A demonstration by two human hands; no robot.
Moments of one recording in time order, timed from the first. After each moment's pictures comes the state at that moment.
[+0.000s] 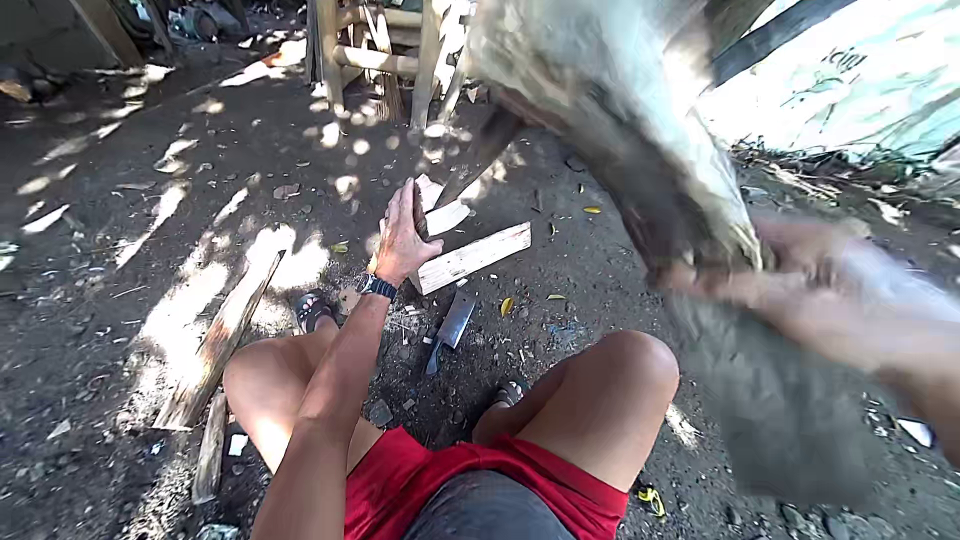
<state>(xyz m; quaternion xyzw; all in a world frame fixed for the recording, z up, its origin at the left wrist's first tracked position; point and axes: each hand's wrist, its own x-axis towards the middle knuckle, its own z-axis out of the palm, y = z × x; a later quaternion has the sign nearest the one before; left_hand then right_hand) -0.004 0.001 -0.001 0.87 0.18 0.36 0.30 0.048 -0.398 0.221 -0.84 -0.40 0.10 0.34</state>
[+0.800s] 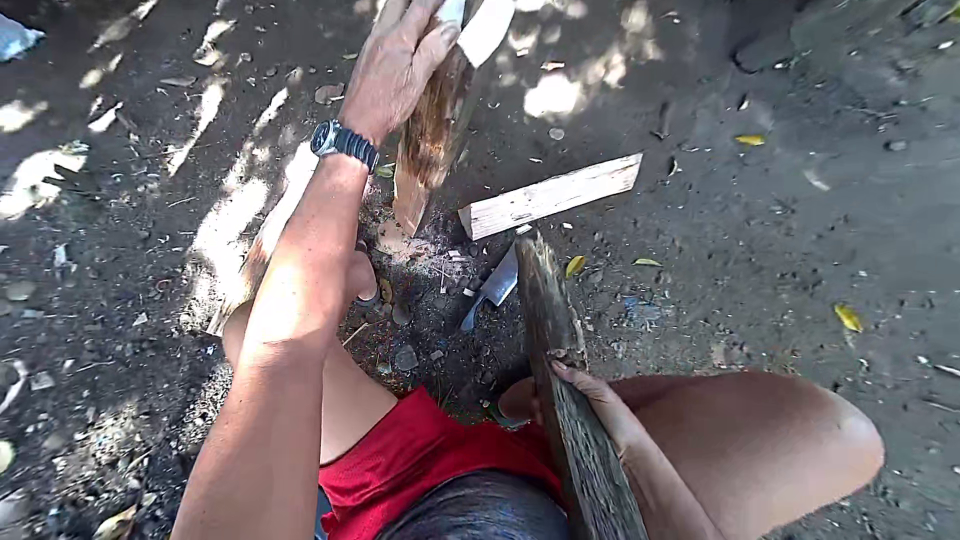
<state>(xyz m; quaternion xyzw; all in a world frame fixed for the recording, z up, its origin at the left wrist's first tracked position) 0.001 0.113 0.080 0.92 0.18 0.26 0.23 0.016 -0.364 -0.089 -0.52 0.11 0.59 0.61</state>
